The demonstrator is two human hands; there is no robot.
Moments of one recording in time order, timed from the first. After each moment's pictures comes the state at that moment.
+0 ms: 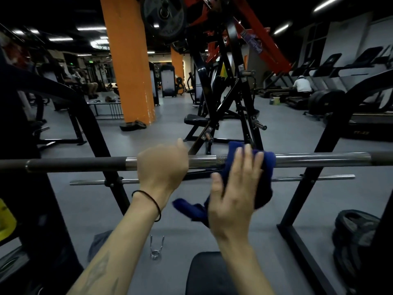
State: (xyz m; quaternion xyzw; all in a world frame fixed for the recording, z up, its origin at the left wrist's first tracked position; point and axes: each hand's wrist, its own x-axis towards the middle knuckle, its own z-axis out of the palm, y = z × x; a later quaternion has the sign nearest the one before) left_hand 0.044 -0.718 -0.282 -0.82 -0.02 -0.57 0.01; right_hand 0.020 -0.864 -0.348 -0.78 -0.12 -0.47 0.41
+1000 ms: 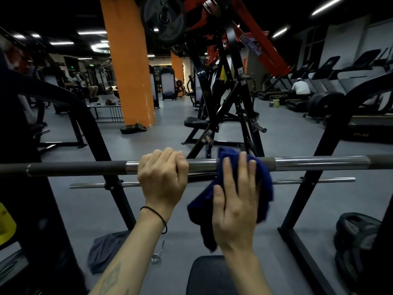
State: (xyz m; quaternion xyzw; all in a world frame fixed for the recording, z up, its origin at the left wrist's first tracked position) left_hand 0.043 -0.724 -0.304 -0.75 0.02 -0.67 -0.04; right_hand 0.025 -0.876 -0.369 -0.78 -0.15 -0.50 0.35
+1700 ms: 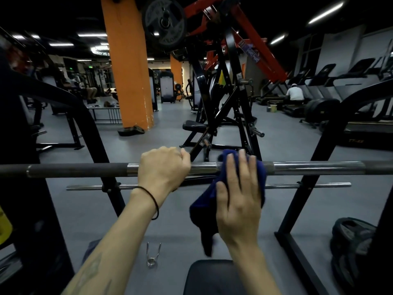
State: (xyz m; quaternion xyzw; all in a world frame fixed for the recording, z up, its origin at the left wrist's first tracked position) left_hand 0.033 -0.726 -0.254 -0.92 -0.05 -0.39 -0.01; right_hand 0.035 -0.883 -0.355 -0.77 -0.17 -0.51 0.33
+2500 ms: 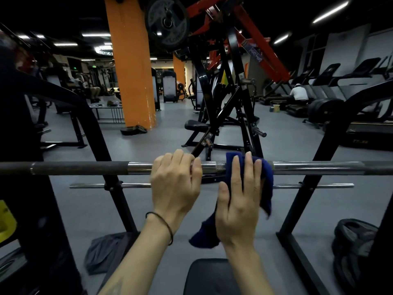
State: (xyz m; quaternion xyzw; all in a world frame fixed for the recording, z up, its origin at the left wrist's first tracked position) left_hand 0.029 -0.748 -0.302 -0.81 0.03 -0.58 -0.04; right_hand 0.032 -0.879 -0.358 -0.76 -0.14 -0.51 0.38
